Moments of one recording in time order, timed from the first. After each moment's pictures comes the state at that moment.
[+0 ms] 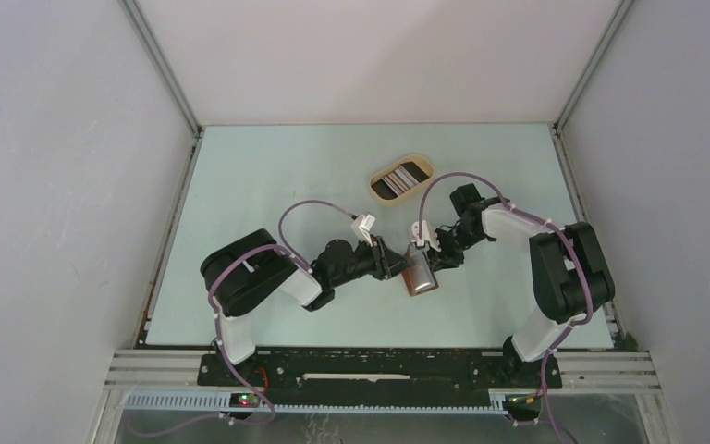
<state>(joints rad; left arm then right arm) -0.86 1.87 0.54 1.20 0.22 -0.84 0.30 1.68 0.97 -0.70 -0.67 -1.34</state>
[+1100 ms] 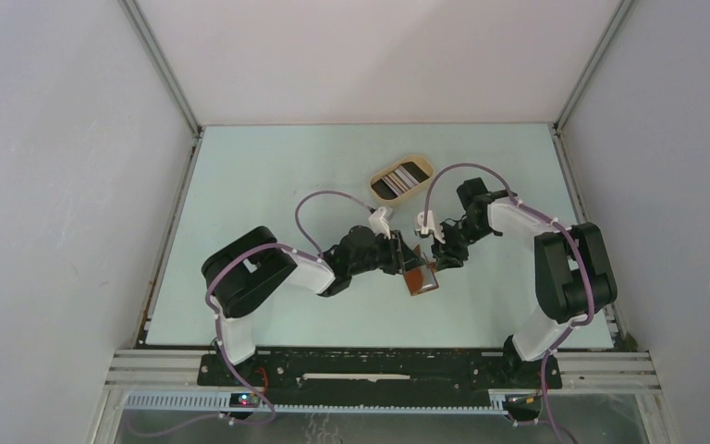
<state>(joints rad) -0.88 1.87 0.74 0.82 0.21 -0.81 0.25 1.68 1.02 -0.79 -0.70 -1.26</state>
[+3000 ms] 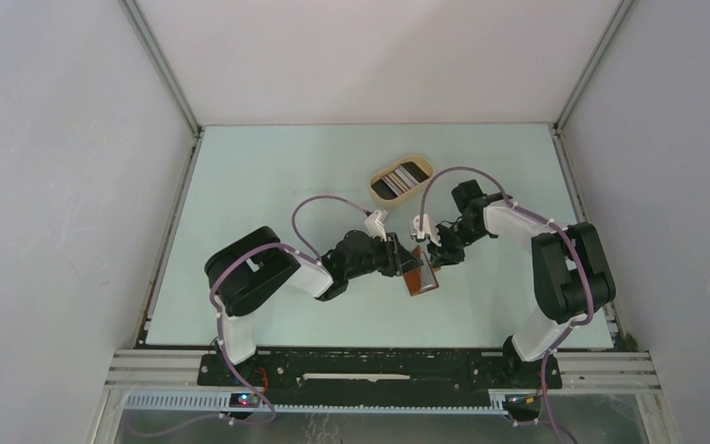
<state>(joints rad) -0.88 1.89 0.69 0.93 0.21 -0.85 0.28 1.67 1.00 -0.74 -0.69 -1.28</state>
